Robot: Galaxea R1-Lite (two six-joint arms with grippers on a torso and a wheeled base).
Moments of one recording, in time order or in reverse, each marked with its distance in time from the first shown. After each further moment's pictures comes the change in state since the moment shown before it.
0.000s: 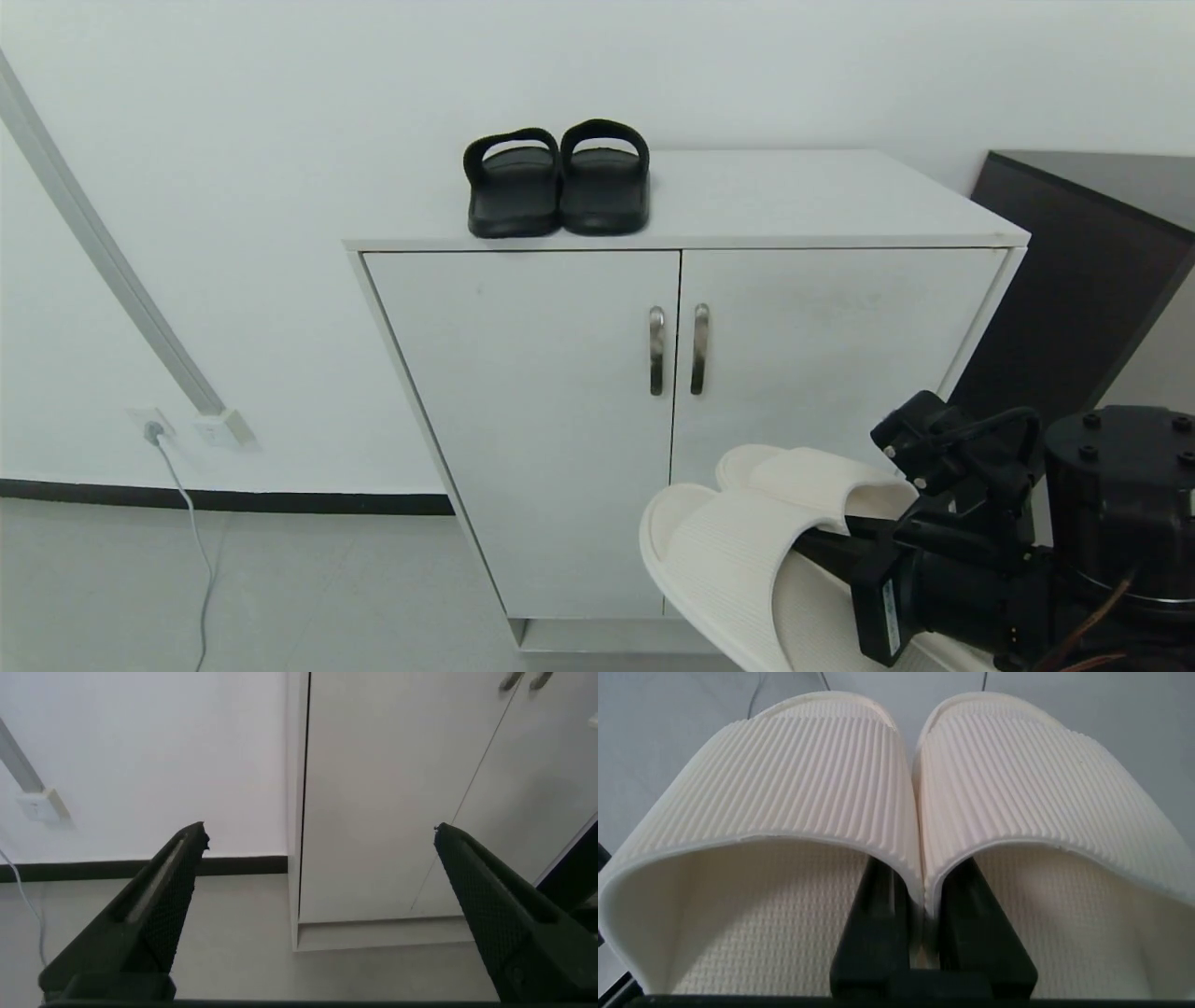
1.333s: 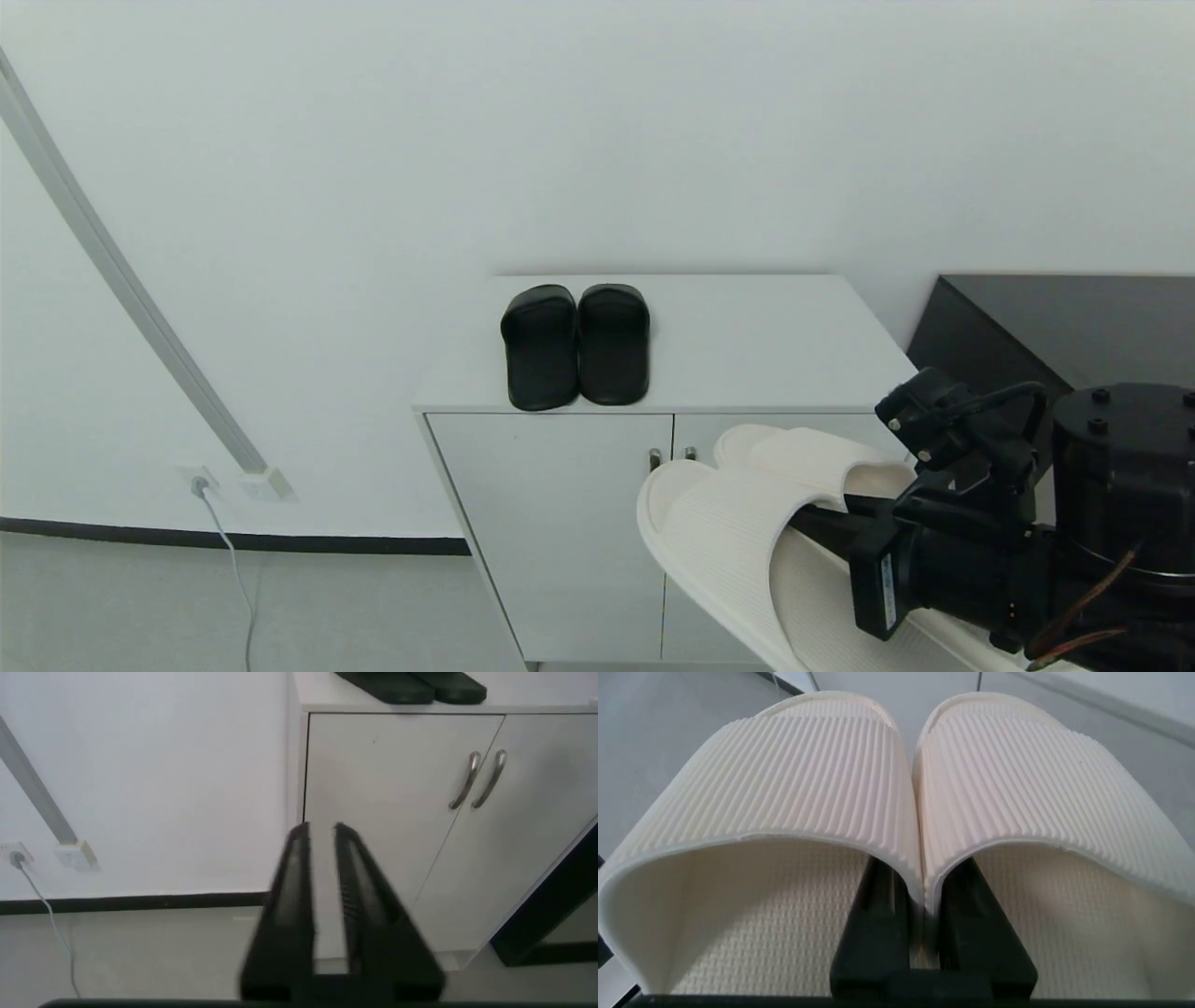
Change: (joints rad) left arm 0.000 0.000 -0.001 0.000 0.002 -0.005; right arm -0.014 0.000 -0.034 0.000 0.004 0.001
